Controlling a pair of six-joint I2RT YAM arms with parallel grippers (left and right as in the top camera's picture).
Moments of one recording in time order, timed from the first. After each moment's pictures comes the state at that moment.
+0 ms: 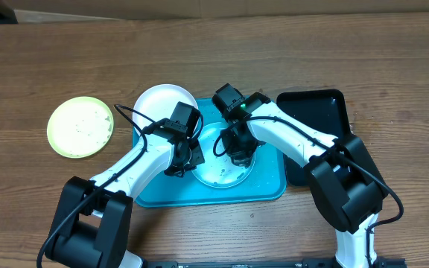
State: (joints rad) left arm -0.39 1.69 0.95 -0.69 0.05 -0.70; right arm 0.65 2.07 1.47 -0.89 -0.05 0.36
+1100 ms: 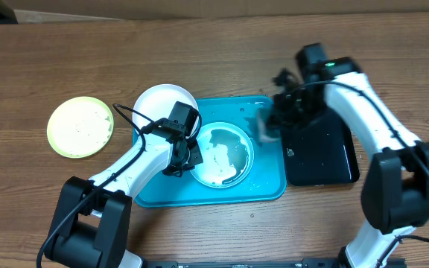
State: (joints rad) left arm -0.38 1.69 0.95 -0.69 0.05 -0.68; right arm 0.21 1.91 1.53 -1.13 -0.55 0.14
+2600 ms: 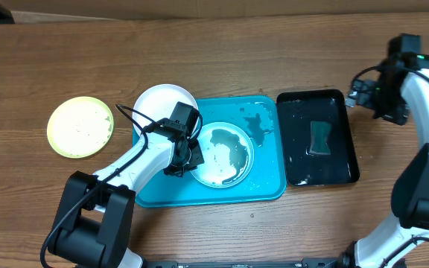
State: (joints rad) left arm -0.38 1.72 0.95 -0.67 0.07 -0.67; right arm -0.21 1.91 1.57 -1.08 0.00 0.20
